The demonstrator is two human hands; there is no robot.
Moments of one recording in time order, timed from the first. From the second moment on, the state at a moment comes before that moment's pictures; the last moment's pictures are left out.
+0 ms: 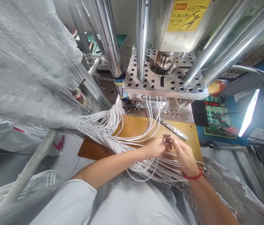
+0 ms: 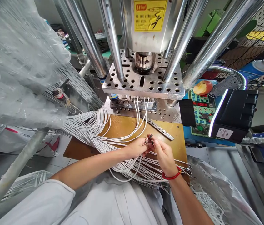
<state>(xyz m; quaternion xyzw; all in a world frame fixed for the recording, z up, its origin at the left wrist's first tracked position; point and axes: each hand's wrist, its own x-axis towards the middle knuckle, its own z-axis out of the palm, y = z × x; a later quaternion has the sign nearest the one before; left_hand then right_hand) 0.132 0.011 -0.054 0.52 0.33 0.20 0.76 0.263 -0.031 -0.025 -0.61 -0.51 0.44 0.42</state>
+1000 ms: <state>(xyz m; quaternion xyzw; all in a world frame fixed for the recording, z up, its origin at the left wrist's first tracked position) 0.142 0.021 -0.084 0.59 0.49 0.15 0.62 0.288 -0.025 -0.064 -0.67 -0.61 0.32 0.27</state>
